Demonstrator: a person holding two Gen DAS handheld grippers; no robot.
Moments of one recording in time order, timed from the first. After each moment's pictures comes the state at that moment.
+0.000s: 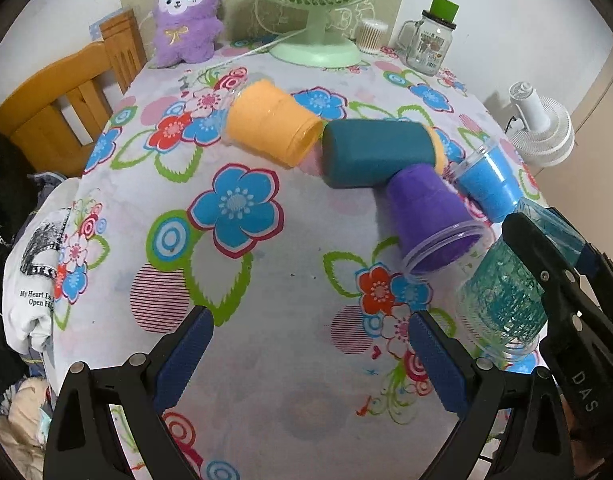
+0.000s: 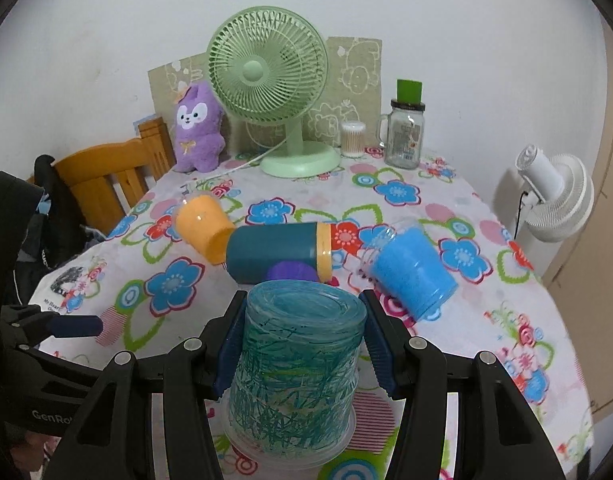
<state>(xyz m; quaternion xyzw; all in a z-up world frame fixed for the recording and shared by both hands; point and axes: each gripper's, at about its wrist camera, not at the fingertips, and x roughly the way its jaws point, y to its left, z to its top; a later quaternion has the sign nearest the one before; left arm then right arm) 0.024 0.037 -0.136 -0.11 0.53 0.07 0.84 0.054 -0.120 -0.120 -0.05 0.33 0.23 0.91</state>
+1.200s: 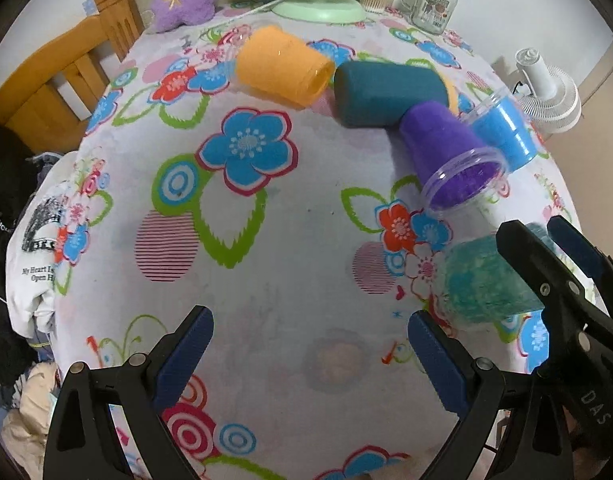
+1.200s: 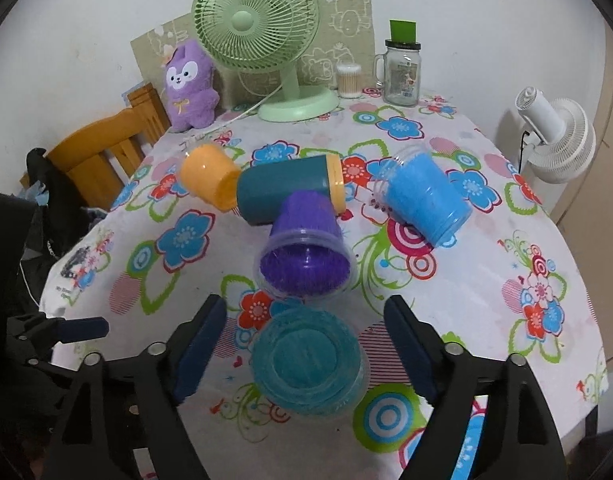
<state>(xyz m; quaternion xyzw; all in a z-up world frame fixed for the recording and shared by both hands) 0.003 0.039 -0.146 -0.10 0.59 0.07 0.80 0.040 -0.116 -0.124 -0.03 0.44 0.22 0.87</state>
